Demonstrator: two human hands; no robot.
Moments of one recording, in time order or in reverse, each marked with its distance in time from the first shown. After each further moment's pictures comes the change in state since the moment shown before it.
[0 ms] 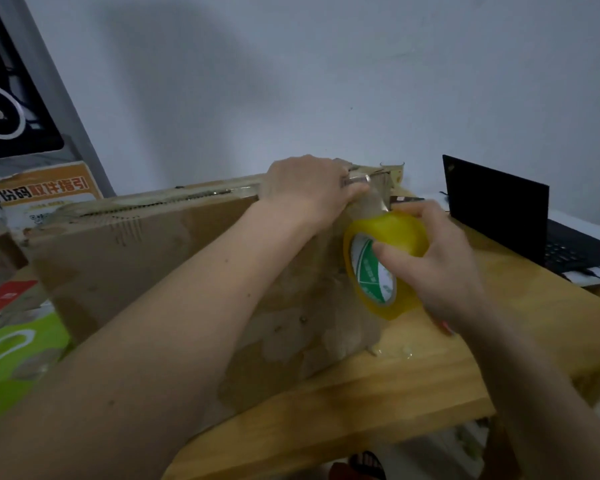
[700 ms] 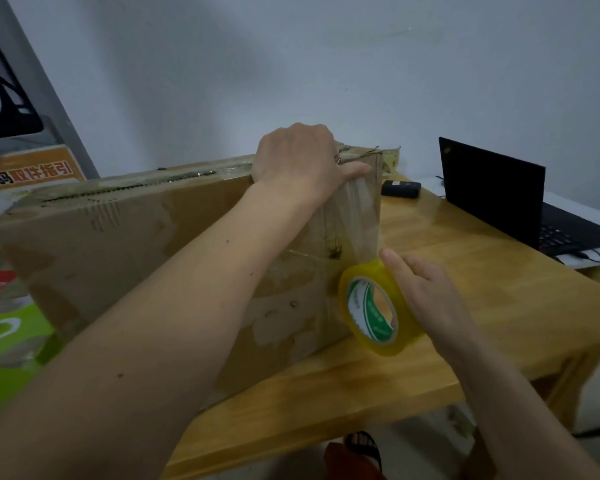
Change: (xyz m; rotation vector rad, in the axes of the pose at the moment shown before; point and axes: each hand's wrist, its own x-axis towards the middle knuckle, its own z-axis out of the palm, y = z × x) left_hand 0.017 0.007 0.010 -0.069 0.167 -0.127; right_hand -0.023 0.049 0.011 0.033 -0.105 0.339
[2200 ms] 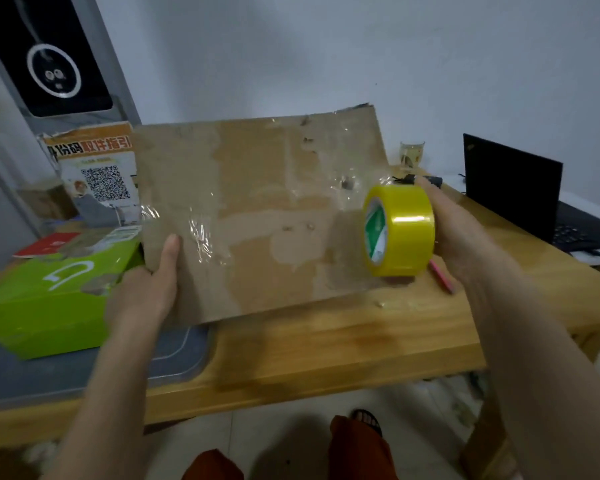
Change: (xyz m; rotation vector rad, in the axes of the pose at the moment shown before) left_hand -0.219 -0.158 0.016 -0.449 -0.130 -1.045; right_hand 0.024 -0.030 -0.016 0.318 -0.117 0.200
